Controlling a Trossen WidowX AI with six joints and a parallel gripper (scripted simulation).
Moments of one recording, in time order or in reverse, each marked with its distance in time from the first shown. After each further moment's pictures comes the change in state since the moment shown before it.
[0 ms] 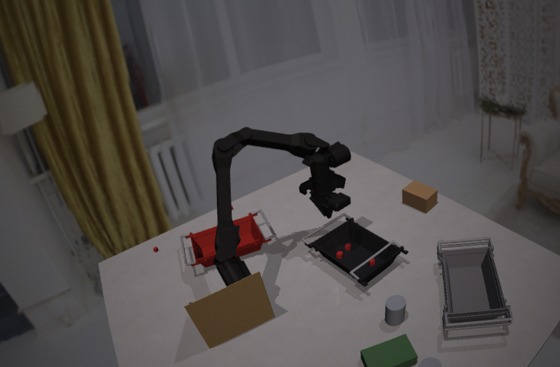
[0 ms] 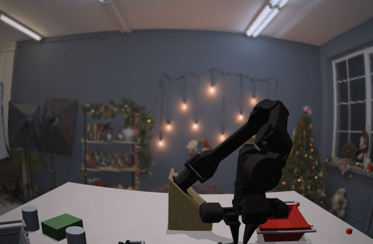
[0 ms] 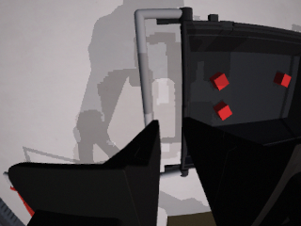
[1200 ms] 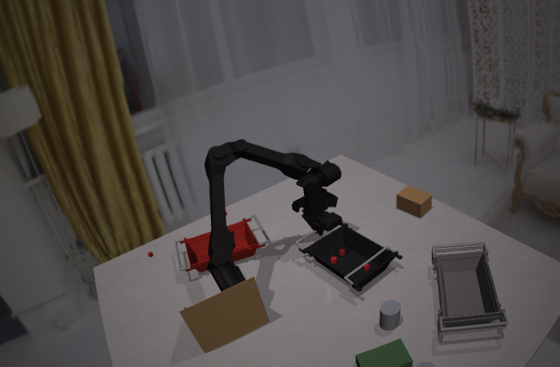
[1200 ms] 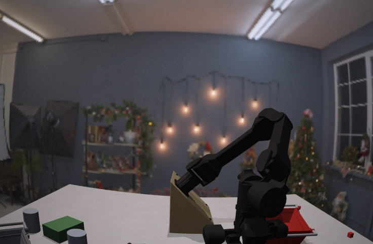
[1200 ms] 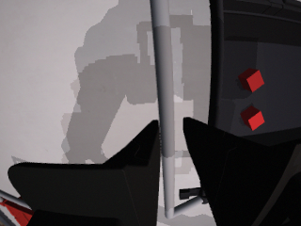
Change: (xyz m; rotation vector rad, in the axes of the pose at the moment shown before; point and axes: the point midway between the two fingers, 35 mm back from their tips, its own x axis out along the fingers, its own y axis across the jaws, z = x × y) arm 0.047 0.010 -0.009 0.011 0.002 0.031
